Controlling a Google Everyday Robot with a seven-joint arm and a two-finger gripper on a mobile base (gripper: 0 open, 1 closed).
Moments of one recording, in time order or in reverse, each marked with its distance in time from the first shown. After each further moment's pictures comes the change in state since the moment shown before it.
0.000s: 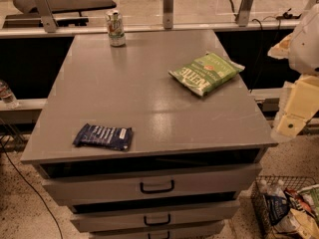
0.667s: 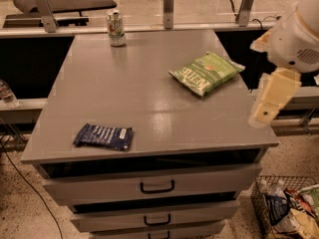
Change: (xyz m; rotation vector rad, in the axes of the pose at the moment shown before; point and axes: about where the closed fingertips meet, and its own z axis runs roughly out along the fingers) arm -0.025 -0.026 0.019 0.028 -0.077 -0.019
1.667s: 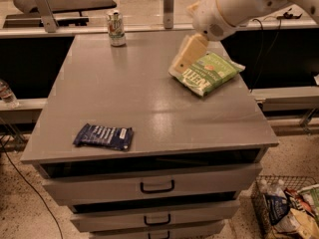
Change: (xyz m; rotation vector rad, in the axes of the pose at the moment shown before) arm -0.151 -0.122 0.074 0.121 -0.441 -0.060
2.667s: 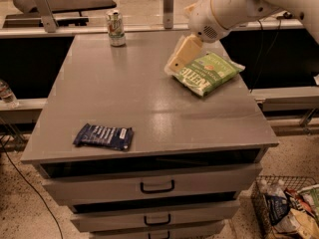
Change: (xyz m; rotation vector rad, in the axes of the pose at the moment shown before) arm -0.009 -0.009 0.020 0.017 -0.044 0.014
